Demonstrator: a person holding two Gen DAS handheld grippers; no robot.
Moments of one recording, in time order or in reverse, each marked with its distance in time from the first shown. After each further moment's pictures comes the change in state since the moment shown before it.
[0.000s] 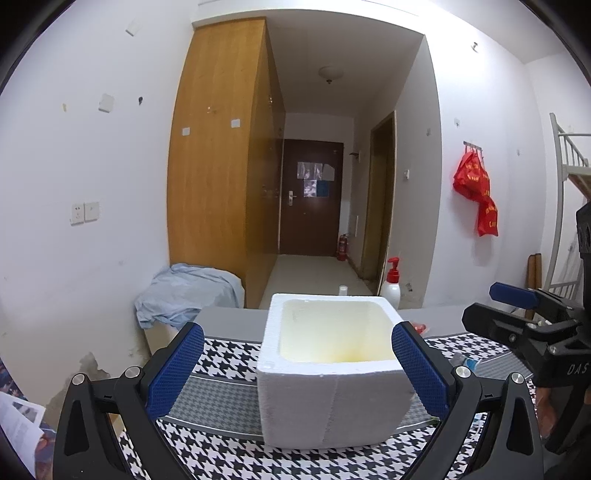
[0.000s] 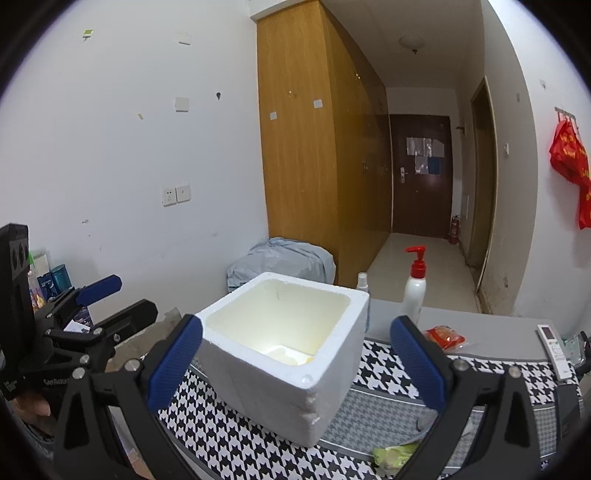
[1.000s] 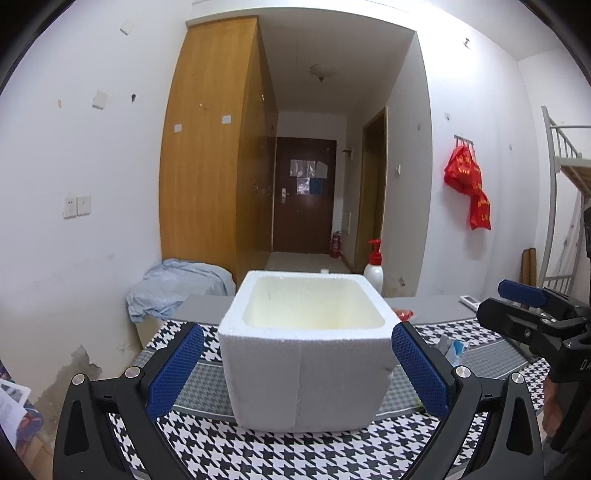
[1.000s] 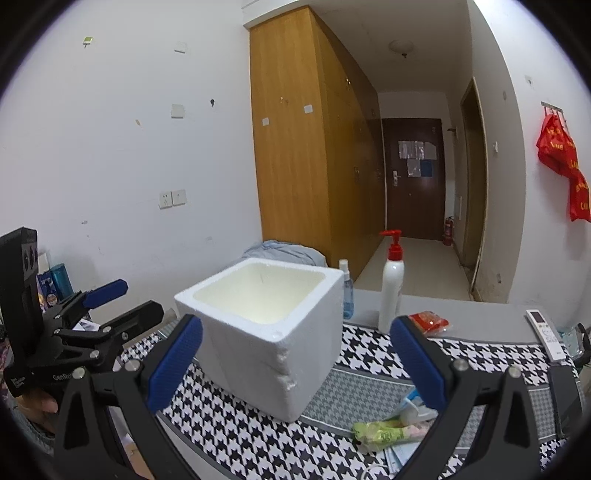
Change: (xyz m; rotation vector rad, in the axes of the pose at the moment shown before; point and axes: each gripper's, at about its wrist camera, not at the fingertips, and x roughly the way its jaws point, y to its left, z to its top) left arm 0.003 -0.027 -0.030 0.004 0.011 -0.025; right arm -0.027 -0.024 -0.037 0.013 -0.025 -0.020
